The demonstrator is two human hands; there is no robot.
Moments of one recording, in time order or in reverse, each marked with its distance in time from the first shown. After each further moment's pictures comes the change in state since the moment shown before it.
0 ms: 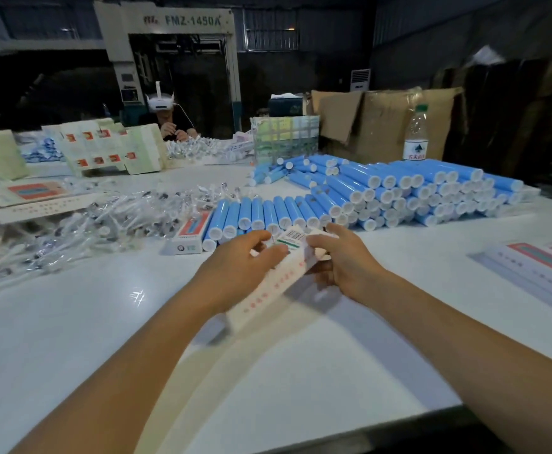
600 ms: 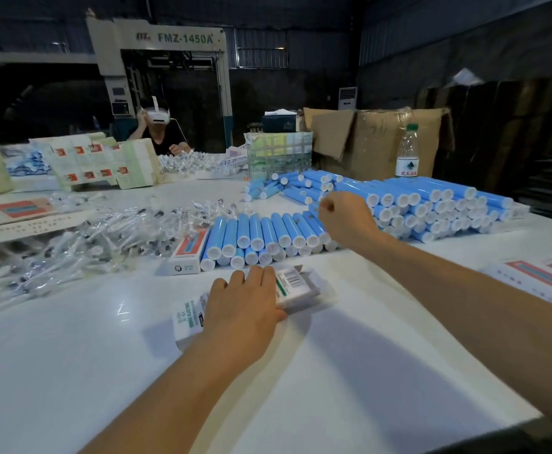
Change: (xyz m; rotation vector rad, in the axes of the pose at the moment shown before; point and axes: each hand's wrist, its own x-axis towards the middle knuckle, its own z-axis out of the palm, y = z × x) left_hand -0.002 -0.014 0.030 0.768 0.107 0.193; right_hand 0.049 -0.070 0.000 -1.157 0.318 -0.514
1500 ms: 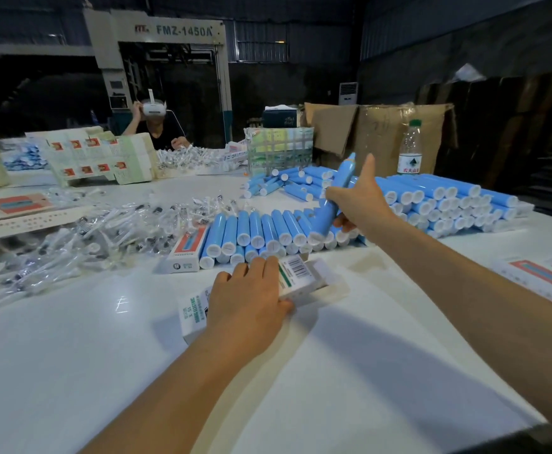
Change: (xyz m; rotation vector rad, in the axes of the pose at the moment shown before) left_hand 0.007 0.000 0.006 -0.126 0.113 0.004; right_hand 0.013 0.003 -0.014 0.674 0.035 0.278
